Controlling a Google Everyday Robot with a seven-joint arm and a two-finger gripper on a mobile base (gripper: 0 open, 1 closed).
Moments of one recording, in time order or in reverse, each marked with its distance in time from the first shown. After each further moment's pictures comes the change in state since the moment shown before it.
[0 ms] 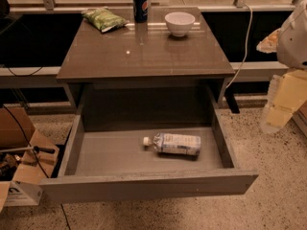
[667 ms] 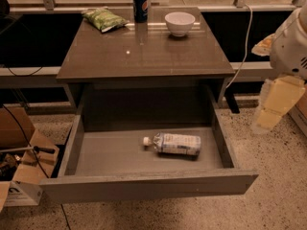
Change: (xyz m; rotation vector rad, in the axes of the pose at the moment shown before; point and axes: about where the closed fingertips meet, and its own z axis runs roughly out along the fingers) arm -0.005 -0.004 0.015 0.022 -0.032 0.005
